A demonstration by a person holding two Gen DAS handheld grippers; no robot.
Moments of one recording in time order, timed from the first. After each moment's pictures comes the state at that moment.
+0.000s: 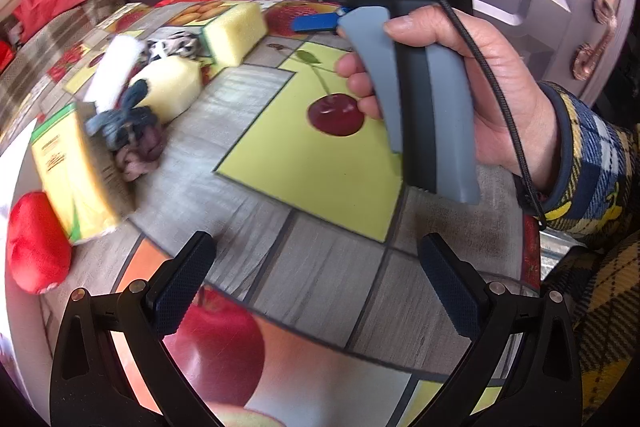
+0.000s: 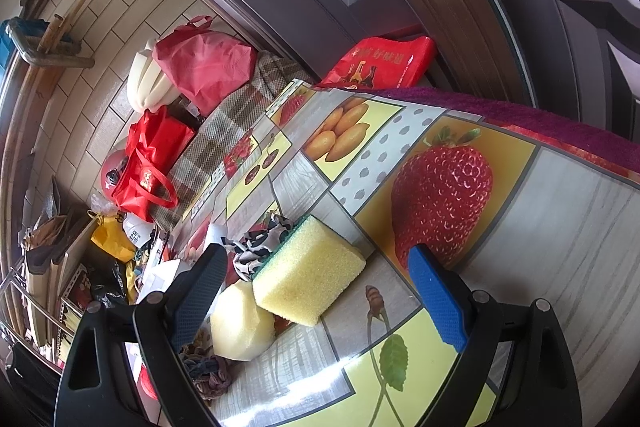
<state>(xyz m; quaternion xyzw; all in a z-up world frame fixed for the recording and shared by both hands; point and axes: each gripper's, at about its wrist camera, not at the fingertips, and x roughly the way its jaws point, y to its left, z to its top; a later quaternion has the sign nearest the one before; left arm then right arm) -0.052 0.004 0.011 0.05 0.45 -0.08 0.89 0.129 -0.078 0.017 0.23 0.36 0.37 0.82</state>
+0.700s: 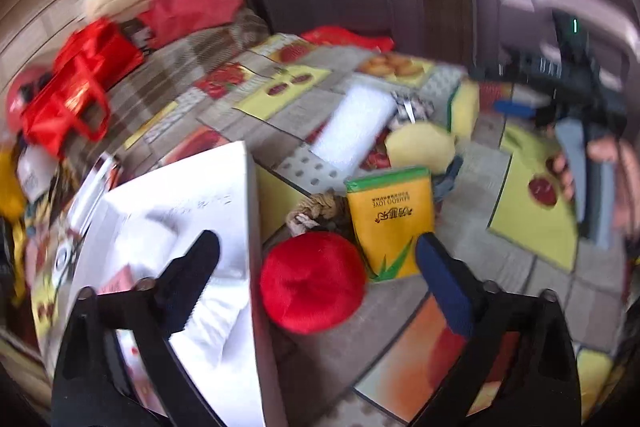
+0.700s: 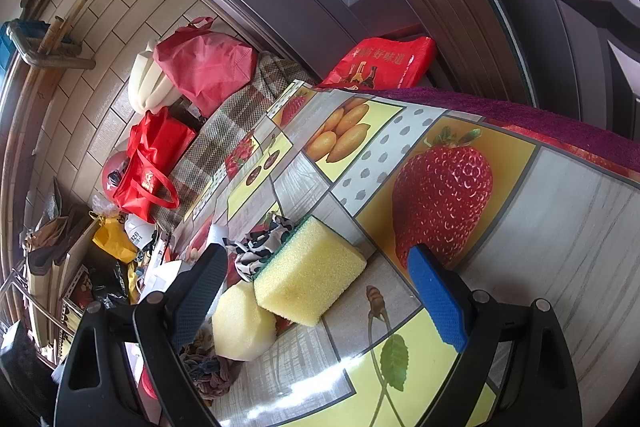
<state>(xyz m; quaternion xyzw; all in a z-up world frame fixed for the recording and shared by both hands) -0.081 0.138 0.078 0.06 0.36 0.12 0.92 0.129 -0.077 0.016 0.23 0.36 0.37 0.82</state>
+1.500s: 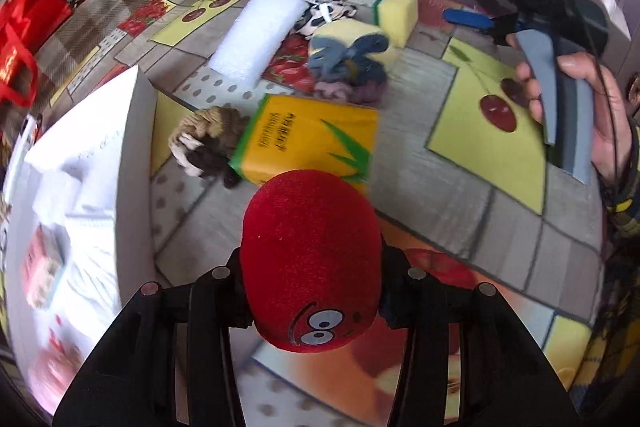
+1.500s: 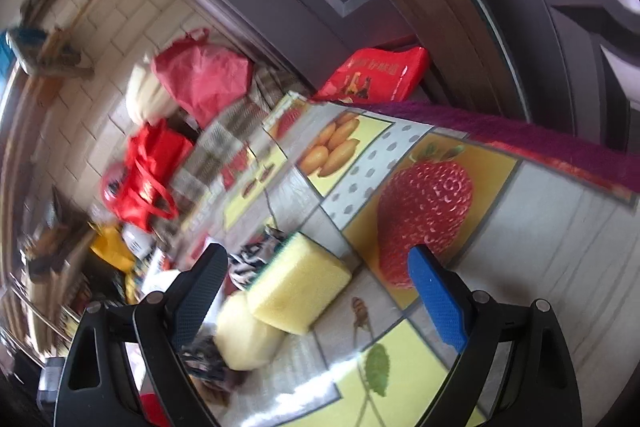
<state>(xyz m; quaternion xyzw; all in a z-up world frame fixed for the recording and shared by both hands) -0.053 0.112 0.022 0.05 0.49 0.02 0.87 0.133 -0.083 0.021 0.22 0.35 0.36 0.83</state>
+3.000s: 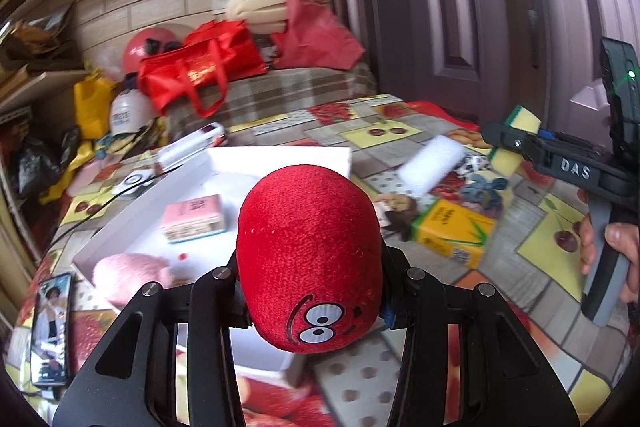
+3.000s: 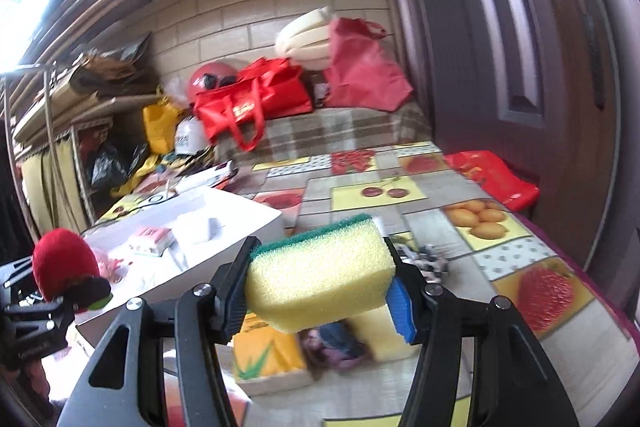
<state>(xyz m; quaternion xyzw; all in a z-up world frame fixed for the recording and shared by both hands) -0.183 0.132 0.061 -0.02 0.21 0.28 0.94 0.002 0.008 0.072 -0.03 0.15 0.50 0.86</state>
